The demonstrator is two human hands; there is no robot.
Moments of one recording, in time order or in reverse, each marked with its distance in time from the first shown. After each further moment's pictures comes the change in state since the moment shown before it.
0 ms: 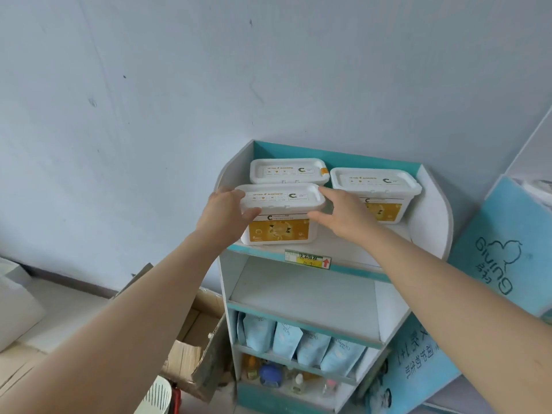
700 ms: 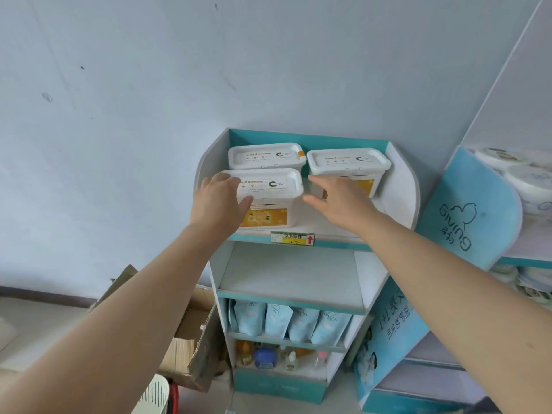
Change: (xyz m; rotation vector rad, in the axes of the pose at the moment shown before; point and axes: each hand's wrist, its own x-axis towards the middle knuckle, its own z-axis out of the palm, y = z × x) left_hand -0.018 0.019 -0.004 0.143 0.040 0.184; right_hand -0.044 -0.007 -0.021 -0.170 0.091 -0.004
